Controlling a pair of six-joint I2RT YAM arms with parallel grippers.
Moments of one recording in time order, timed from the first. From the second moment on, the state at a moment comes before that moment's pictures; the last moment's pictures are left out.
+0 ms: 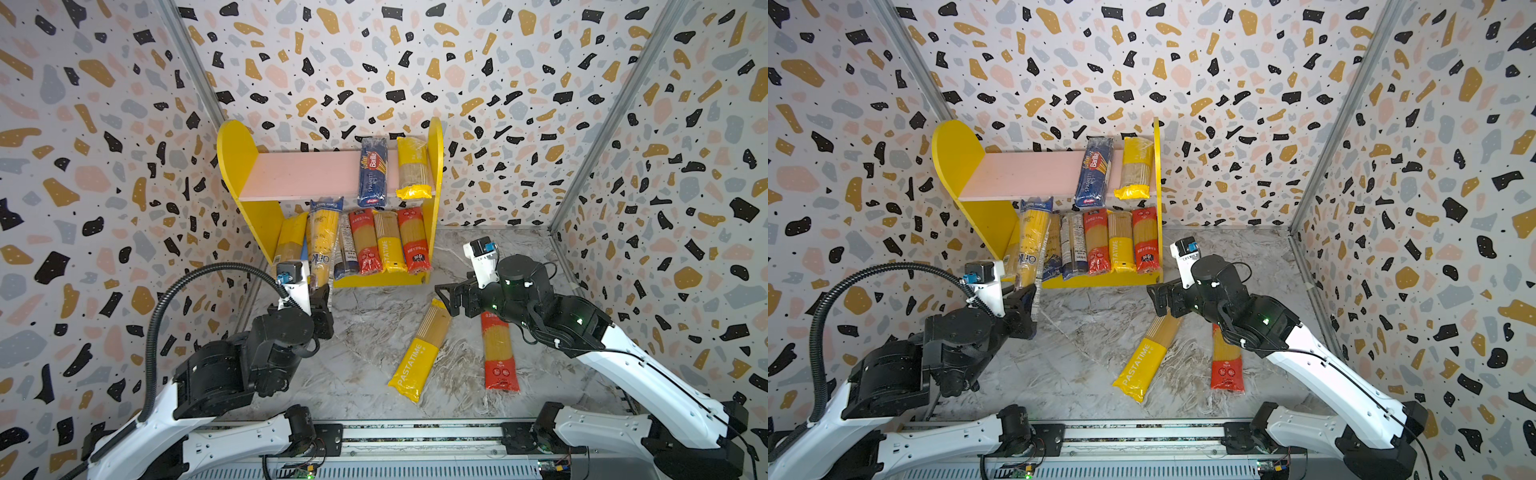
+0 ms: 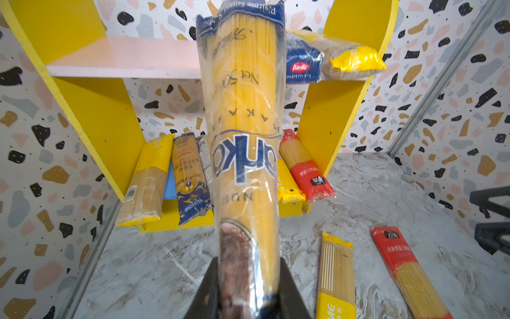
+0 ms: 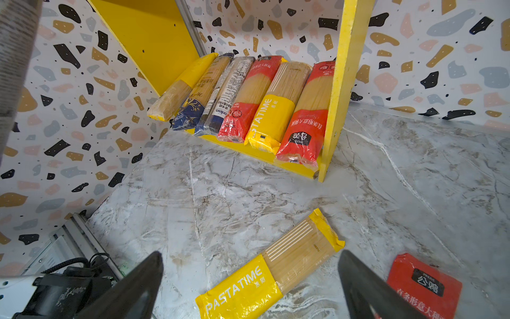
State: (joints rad) left arm -1.13 0.80 1.37 -1.01 -0.93 -0.46; right arm 0.88 1.10 1.34 -0.70 0.13 0.33
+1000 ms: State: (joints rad) left arm -0.56 1.51 2.19 -0.87 -0.72 -0.01; right arm 0.84 1.12 1.45 -0.70 0.14 0.26
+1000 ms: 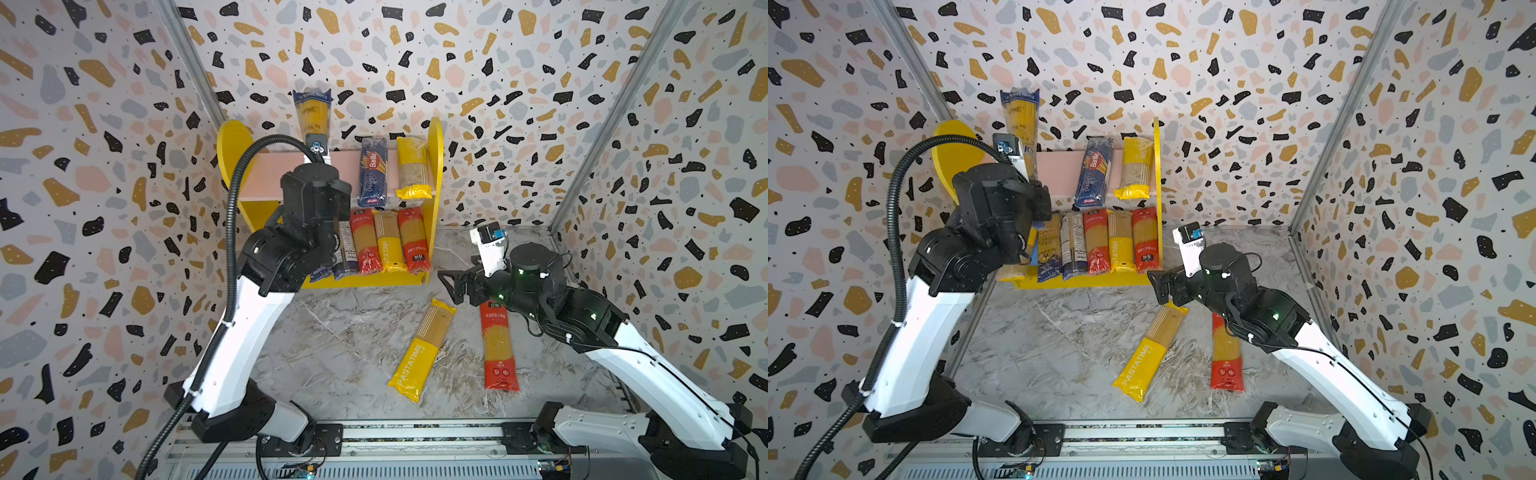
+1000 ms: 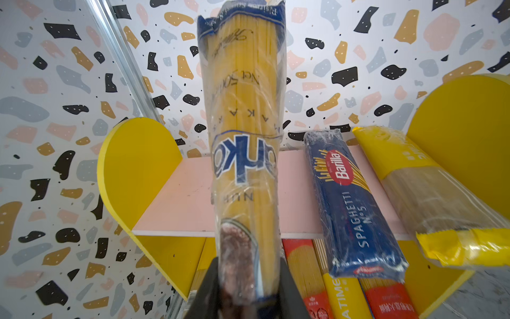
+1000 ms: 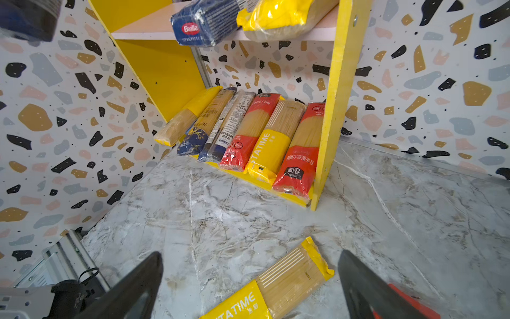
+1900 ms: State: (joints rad) left arm -0.30 1.79 2.33 -0.82 -0.32 -0.07; right arm 0.68 1.23 1.48 -0.70 0.06 0.25
